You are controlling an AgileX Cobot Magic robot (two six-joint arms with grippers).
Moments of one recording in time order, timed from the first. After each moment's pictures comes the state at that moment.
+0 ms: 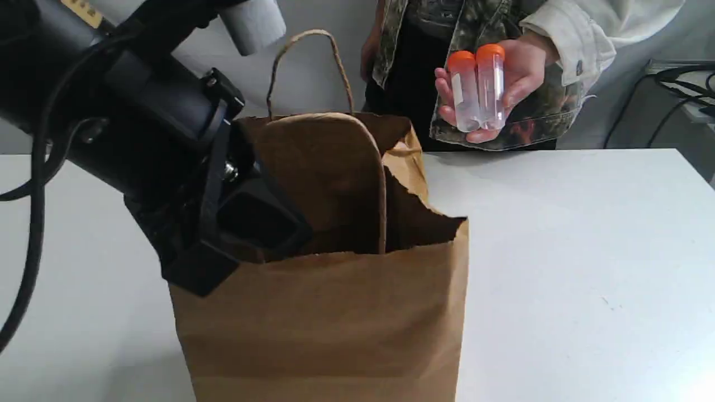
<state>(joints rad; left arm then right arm) -0.56 1.43 -1.35 -0.50 1.15 0.74 0.05 0.28 -0.09 -0.05 -0.72 -0.03</state>
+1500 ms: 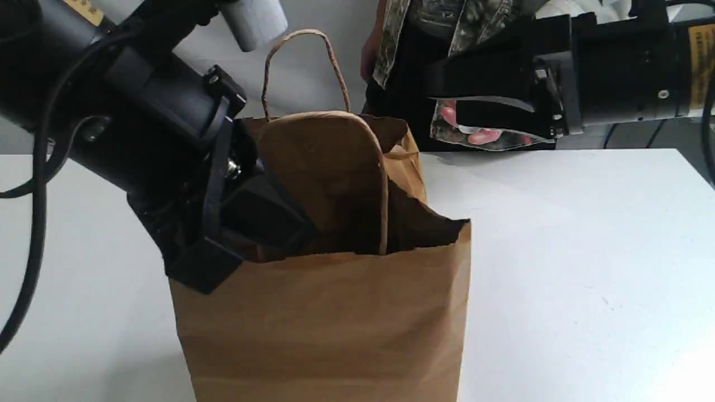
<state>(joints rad) -0.56 1.43 -1.35 -0.51 1.14 0.74 0.05 1.56 -1.16 -1.75 -1.08 2.09</state>
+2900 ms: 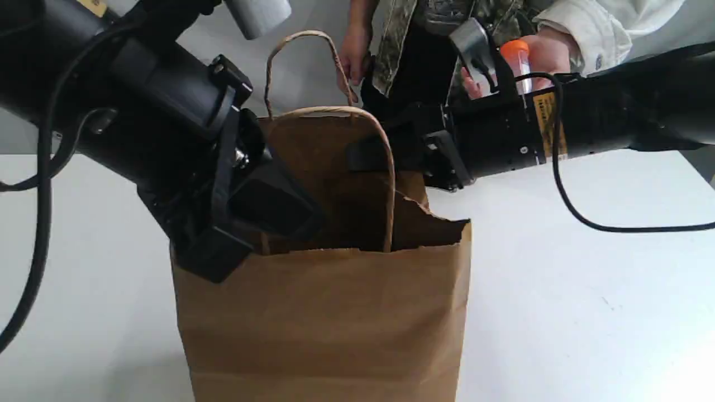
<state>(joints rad) -0.56 1.43 -1.35 -0.54 1.11 0.76 0.19 1.90 -1.32 -1.75 -1.08 2.01</state>
